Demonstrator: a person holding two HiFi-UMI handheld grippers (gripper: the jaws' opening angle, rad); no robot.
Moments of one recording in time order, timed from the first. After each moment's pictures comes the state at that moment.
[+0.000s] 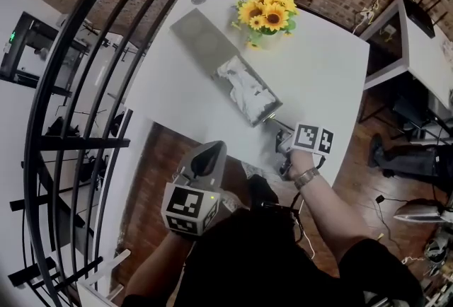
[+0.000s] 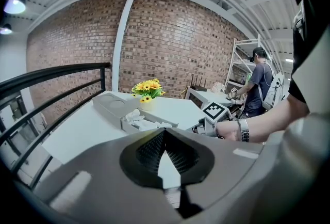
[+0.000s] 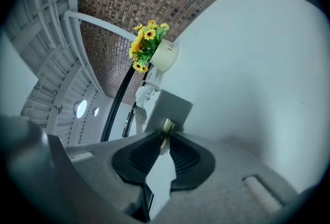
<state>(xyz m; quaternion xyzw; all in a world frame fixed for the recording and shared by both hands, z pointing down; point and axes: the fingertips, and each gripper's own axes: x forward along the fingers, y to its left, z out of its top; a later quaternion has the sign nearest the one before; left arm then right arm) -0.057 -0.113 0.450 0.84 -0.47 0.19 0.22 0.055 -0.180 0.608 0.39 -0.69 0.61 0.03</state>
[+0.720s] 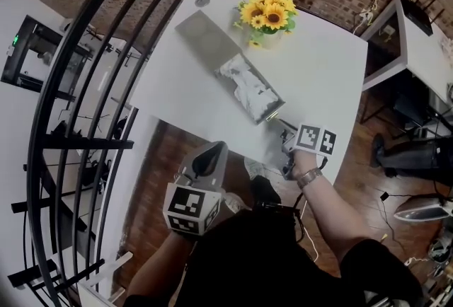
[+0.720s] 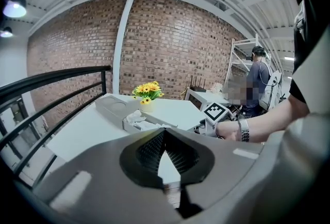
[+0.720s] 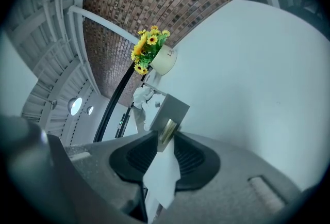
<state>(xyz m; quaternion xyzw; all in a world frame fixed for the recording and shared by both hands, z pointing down) -0.063 -0.094 0.440 0.84 -0.47 0.18 0.20 0.067 -0.166 0.605 0.42 -0.69 0.59 0.04</state>
